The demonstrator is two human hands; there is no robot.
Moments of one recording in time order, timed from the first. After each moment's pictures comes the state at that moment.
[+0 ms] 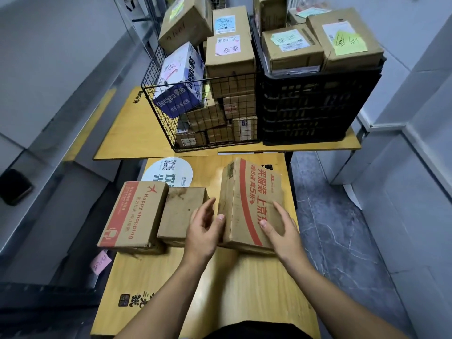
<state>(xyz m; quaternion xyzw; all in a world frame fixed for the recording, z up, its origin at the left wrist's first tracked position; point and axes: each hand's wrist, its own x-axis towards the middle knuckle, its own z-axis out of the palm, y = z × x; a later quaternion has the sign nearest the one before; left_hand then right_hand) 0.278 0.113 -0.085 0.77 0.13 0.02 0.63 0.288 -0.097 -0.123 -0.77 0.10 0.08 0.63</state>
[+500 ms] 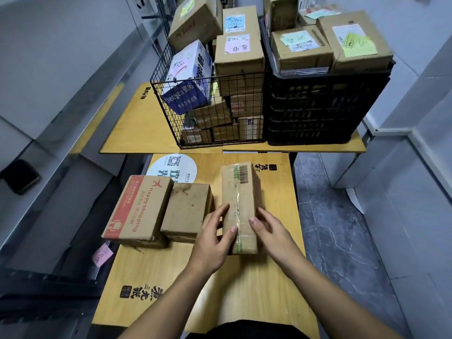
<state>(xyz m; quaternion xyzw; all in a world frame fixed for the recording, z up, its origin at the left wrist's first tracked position) 0.253 0.105 -0.076 0.85 0.04 0.00 0.52 0.283 -0.072 -0.091 -0.77 0.04 0.18 0.61</state>
